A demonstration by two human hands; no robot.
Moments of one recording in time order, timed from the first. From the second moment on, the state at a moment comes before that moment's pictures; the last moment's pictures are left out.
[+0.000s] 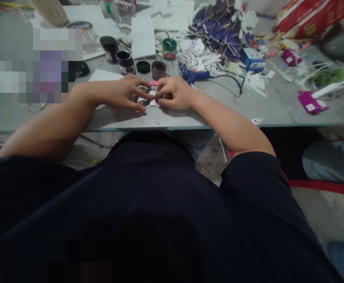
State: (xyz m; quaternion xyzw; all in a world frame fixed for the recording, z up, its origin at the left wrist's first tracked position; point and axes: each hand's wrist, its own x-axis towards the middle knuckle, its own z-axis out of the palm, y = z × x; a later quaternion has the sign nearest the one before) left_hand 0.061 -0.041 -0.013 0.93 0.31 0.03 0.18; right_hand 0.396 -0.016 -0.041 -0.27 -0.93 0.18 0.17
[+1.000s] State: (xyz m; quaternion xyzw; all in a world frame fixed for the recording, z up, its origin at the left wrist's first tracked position) left_hand 0.065 -0.045 -0.011 0.93 0.33 0.01 0.16; right_hand 0.395 -0.013 -0.044 -0.25 -0.94 0.14 0.16
